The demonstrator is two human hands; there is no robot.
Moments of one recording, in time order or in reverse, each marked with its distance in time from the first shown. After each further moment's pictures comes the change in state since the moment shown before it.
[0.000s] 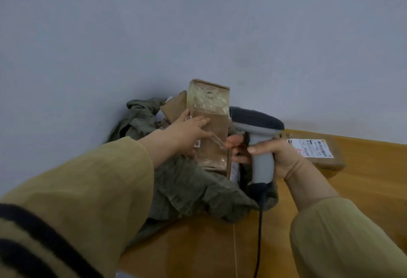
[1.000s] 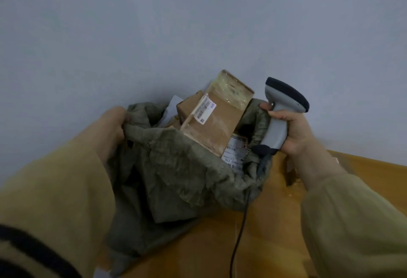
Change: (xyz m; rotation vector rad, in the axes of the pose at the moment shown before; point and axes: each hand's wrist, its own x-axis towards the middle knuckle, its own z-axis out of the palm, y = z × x) left_hand -0.059 -0.124 0.046 -1.990 0.445 -1.283; right_hand 0.047 -0.054 -0.010 0.110 0.328 -0.148
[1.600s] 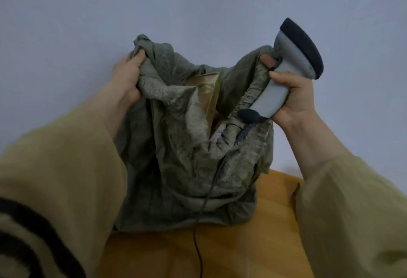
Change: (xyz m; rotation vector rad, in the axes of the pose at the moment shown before) left_hand -0.074 0.116 -0.059 -0.534 -0.249 0.694; right_hand -0.026 -0.056 0.178 0.072 -0.223 -0.405
